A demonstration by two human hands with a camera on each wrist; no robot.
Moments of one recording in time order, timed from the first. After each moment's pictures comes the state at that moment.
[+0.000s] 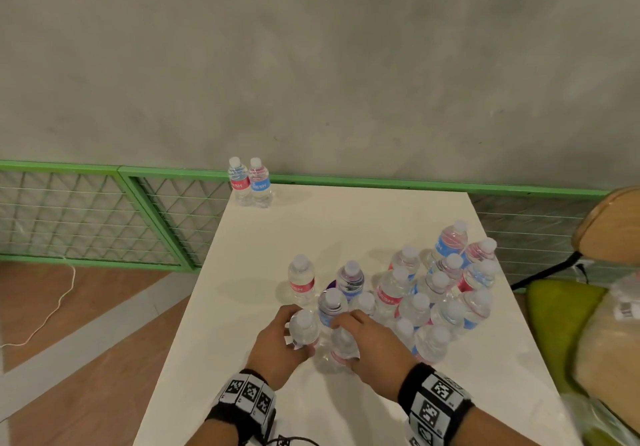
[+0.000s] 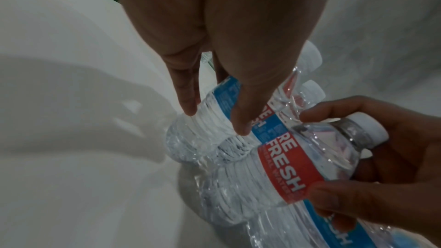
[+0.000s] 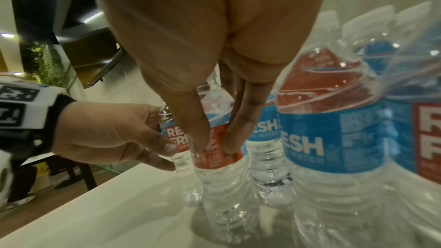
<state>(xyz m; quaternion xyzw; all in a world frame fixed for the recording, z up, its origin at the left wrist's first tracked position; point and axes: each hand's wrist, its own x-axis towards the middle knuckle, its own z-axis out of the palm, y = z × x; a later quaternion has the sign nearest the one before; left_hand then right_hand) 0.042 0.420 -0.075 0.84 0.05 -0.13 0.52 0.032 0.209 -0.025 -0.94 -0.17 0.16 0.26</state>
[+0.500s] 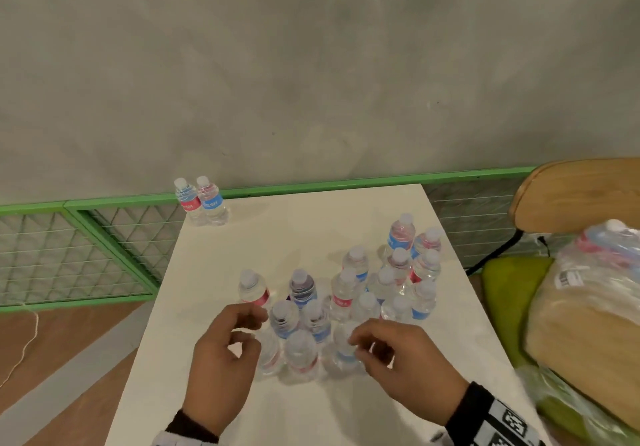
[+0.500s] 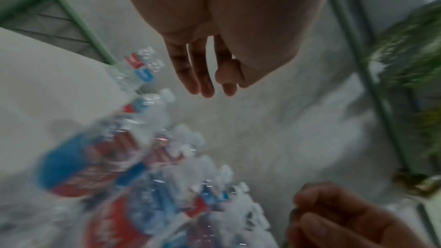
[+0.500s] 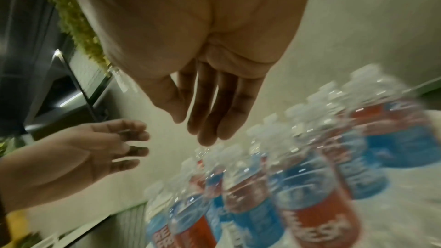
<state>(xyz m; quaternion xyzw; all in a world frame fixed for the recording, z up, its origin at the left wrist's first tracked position) 0.017 0.376 0.041 0.86 -0.05 0.07 0.51 -0.013 0.105 0.035 -0.89 -0.12 0.05 0.43</state>
